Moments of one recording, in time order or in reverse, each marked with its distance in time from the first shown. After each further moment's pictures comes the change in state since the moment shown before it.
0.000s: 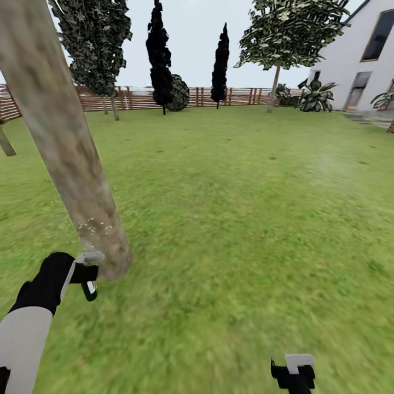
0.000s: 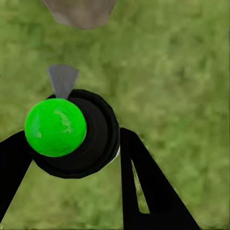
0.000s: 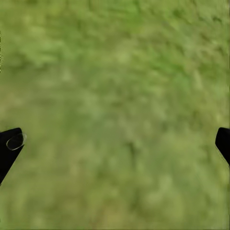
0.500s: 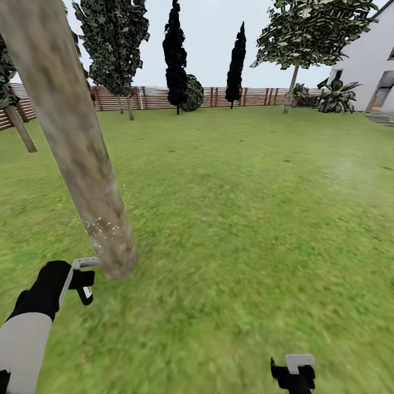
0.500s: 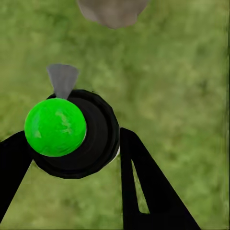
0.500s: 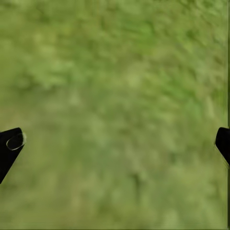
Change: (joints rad) left arm 0.024 -0.012 0.075 0.041 0.006 -0.086 0.071; right arm 0.000 -0.001 -0.001 0.000 0.000 0.000 0.000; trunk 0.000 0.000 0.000
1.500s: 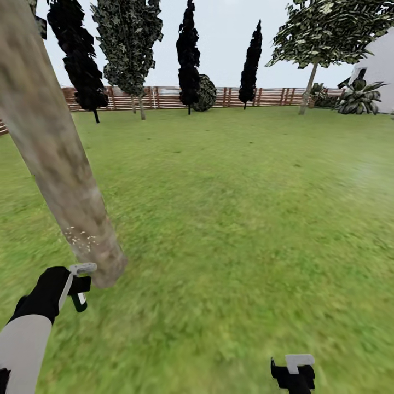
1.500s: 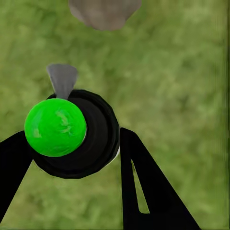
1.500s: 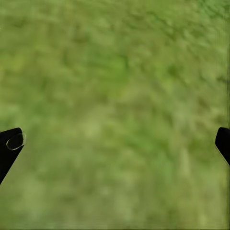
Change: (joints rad) left arm 0.001 0.000 0.037 0.074 0.004 -0.056 0.085; right arm 0.000 0.001 0.001 0.000 0.000 0.000 0.000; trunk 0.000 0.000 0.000
